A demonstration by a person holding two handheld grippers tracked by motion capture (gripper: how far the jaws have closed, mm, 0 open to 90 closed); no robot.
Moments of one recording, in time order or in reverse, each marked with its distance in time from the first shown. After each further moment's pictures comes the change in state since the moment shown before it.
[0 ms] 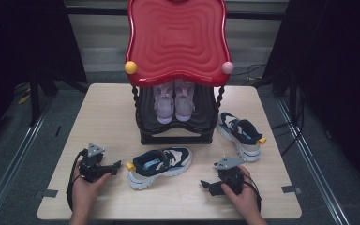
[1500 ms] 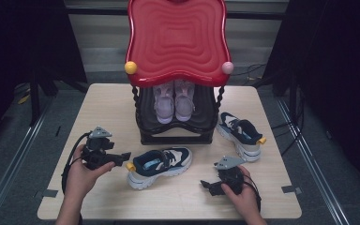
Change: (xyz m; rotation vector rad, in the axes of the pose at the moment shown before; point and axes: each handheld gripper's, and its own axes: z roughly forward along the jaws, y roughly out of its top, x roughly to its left) left arm -0.031 0.076 -0.051 0.025 -0.205 0.093; right arm 0.000 0.000 0.000 -0.001 0.001 0.000
